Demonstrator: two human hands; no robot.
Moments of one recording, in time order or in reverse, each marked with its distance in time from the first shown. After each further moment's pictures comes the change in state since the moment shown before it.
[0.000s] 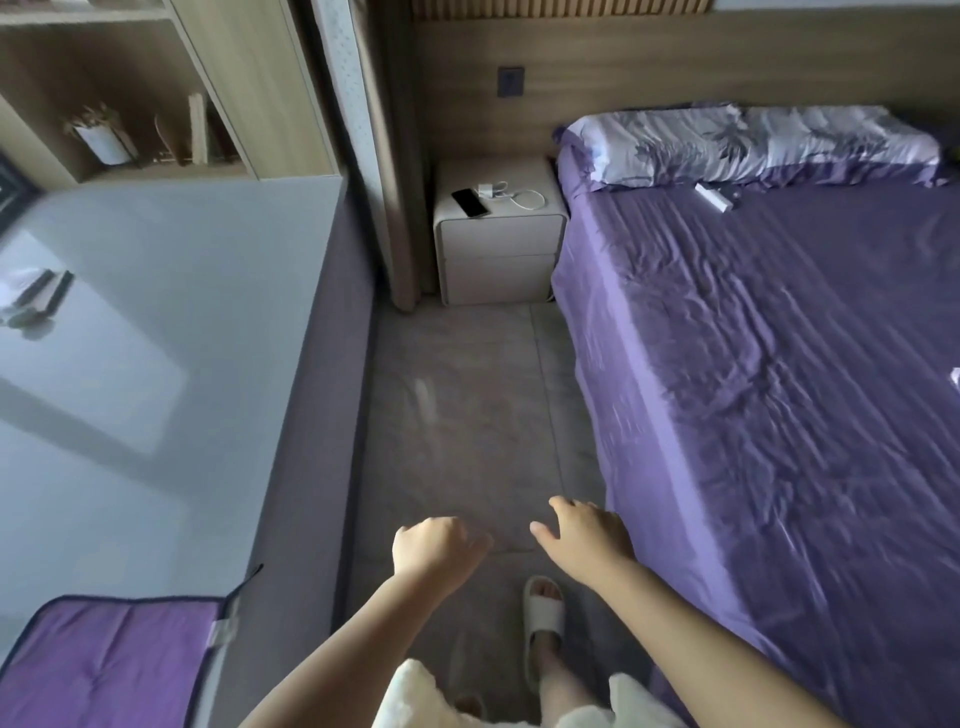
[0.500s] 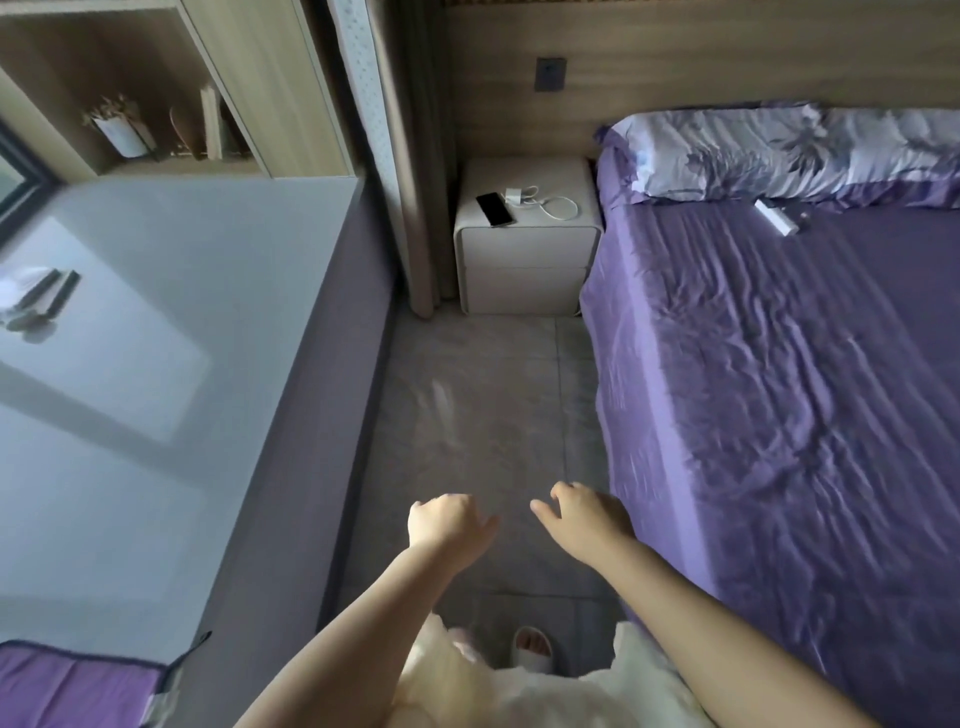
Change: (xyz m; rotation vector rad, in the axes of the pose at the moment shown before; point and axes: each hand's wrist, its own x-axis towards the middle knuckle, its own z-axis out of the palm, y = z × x) left_hand 0.135 0.076 -0.065 0.008 -0.015 -0.078; right_hand 0.157 0.048 -0.069 0.000 -0.041 -0.111
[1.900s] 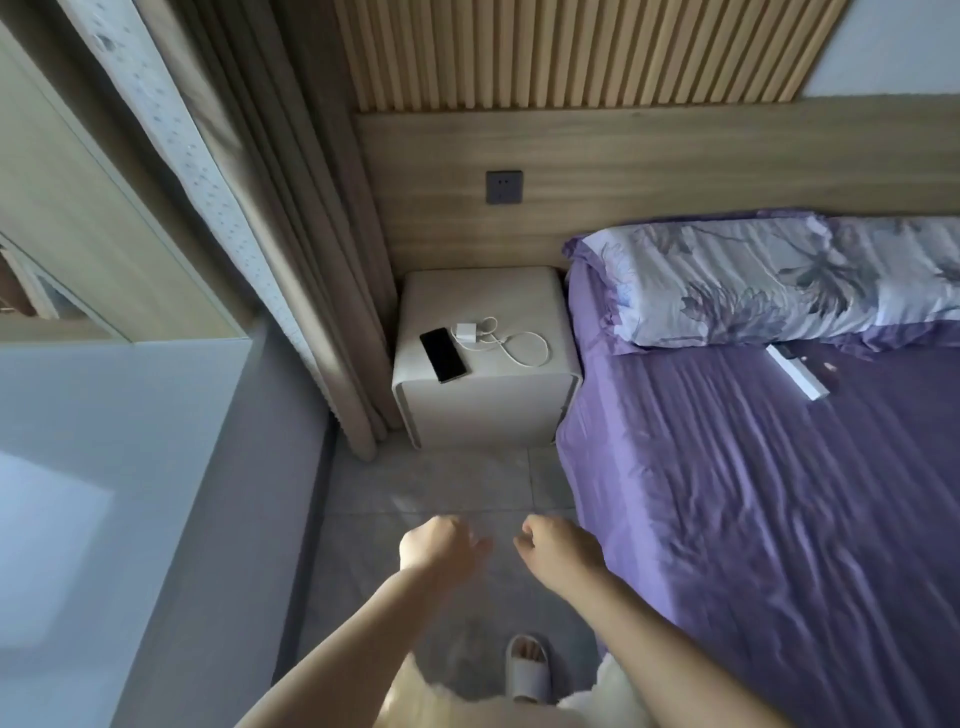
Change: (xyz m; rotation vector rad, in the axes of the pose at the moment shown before) left_hand 0.456 0.124 -0.247 -0.096 -0.067 0.020; right_hand 0.454 0.064 -0.225 0.137 -0.049 0.088
